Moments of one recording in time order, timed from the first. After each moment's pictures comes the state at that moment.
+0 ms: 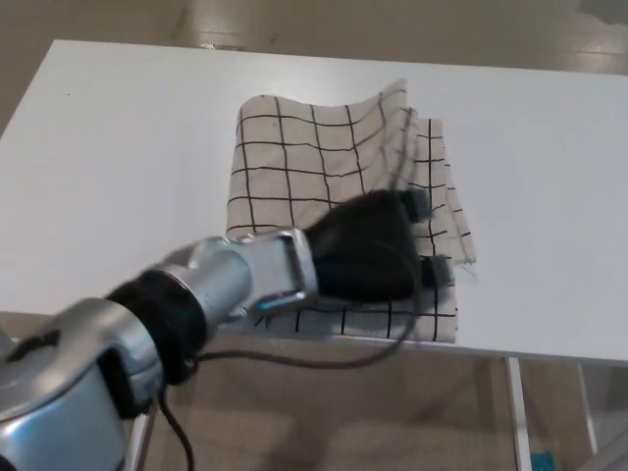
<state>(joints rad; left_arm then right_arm) -1.03 0.30 -1.11 0.83 1.28 -0.34 0.55 0.23 -0.08 -0.12 0.94 -0.07 -0.72 -0.17</state>
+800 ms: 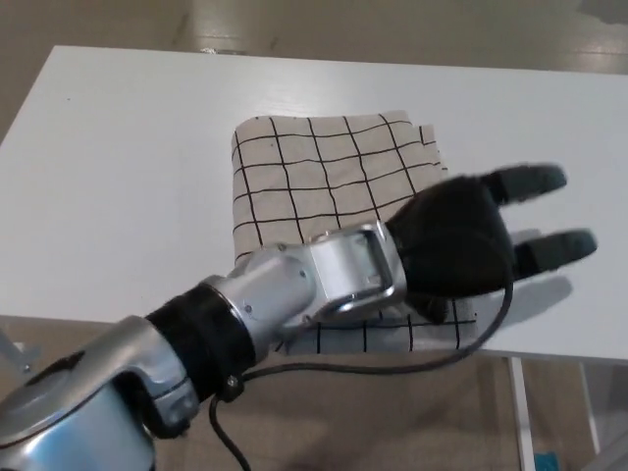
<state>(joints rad) -0.98 0.26 -0.91 0.46 1.16 -0.30 0.16 0.21 -0.07 -0.09 0.94 -0.07 -0.70 -0.17</state>
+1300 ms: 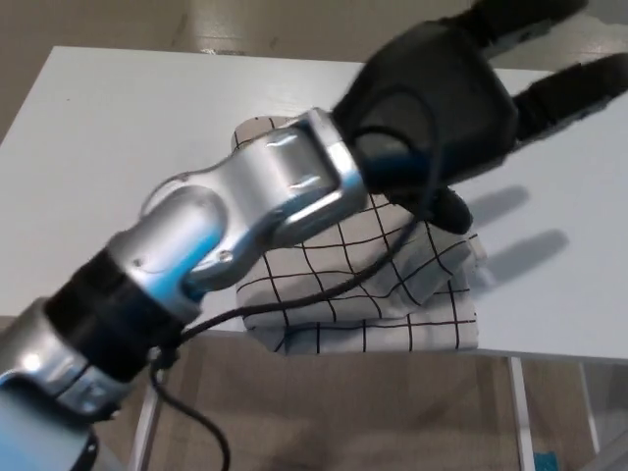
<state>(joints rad) -0.93 0.40 -0.60 0.04 0.94 -0.30 -0.02 0.22 -0.08 -0.08 0.94 -0.07 -0.69 -0.17</state>
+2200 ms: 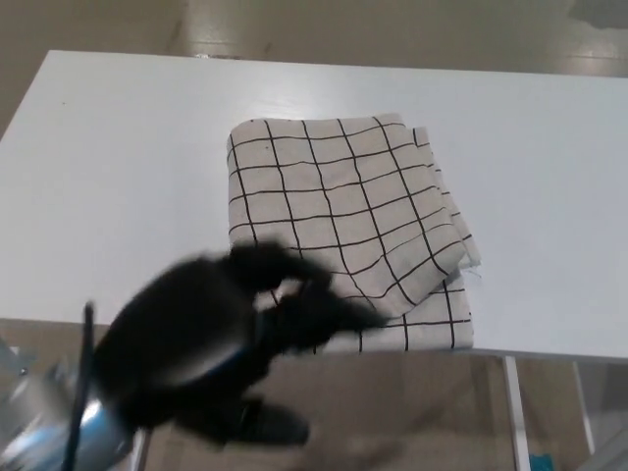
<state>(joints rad) 0.03 0.71 -0.24 -0.48 0.50 -0.38 -0.19 0.22 -0.08 -0.08 0.97 -0.07 -0.69 -0.17</state>
